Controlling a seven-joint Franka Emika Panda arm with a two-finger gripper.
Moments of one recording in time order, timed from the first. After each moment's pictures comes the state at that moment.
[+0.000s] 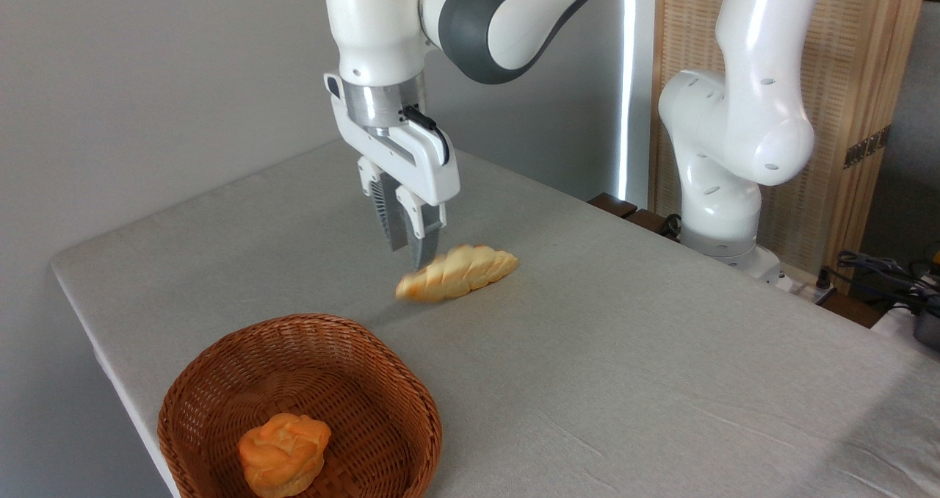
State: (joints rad) arm -0.33 -0.24 0.09 -2.20 -0.10 2.00 0.60
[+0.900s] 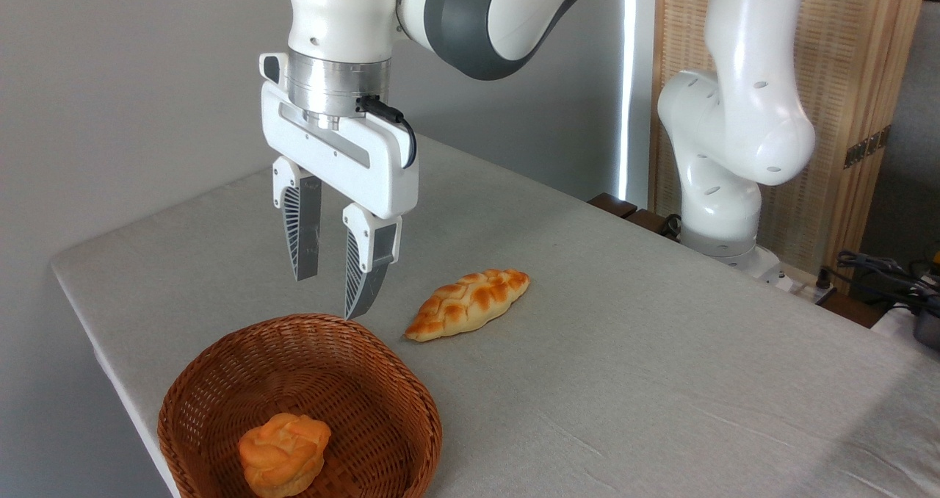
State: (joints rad) arm -0.32 -0.10 0.22 -1.97 -0.06 2.15 0.62
